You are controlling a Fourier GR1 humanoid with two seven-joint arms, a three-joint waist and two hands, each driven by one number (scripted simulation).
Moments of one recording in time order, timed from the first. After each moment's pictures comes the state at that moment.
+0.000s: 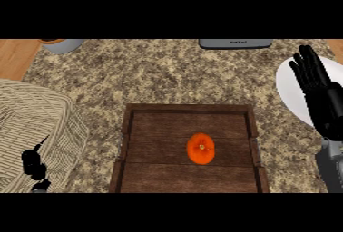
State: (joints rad) left arm 0.08 0.47 -0.23 -1.41 0.27 0.41 -0.07; right arm -0.25 -0.34 -0.04 -1.67 -0.13 -0.01 0.08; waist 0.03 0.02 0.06
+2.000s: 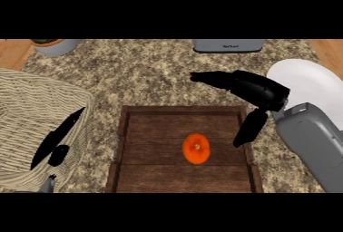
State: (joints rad) left arm 0.03 0.35 -0.13 -1.51 0.20 0.18 0.16; right arm -0.66 -0.47 0.40 -1.42 0.22 0.50 -0.10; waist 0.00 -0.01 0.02
